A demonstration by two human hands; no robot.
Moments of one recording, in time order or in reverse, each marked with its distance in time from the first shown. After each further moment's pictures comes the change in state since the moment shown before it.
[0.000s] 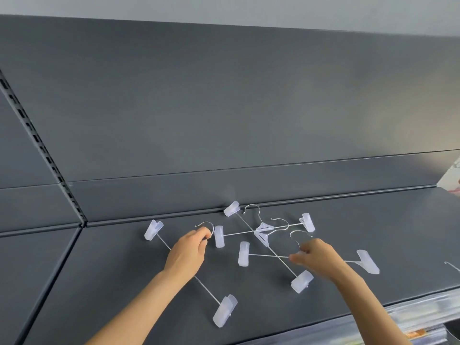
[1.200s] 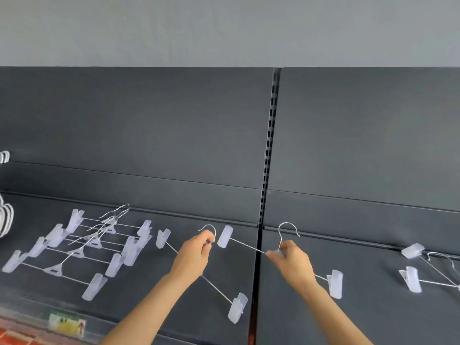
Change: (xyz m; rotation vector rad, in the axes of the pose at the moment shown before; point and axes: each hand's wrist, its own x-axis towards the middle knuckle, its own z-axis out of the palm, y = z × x) left_hand -0.131 -0.261 -0.259 -0.132 0.215 -0.299; right_hand -0.089 -0.365 0.239 0.277 -0.044 -0.350
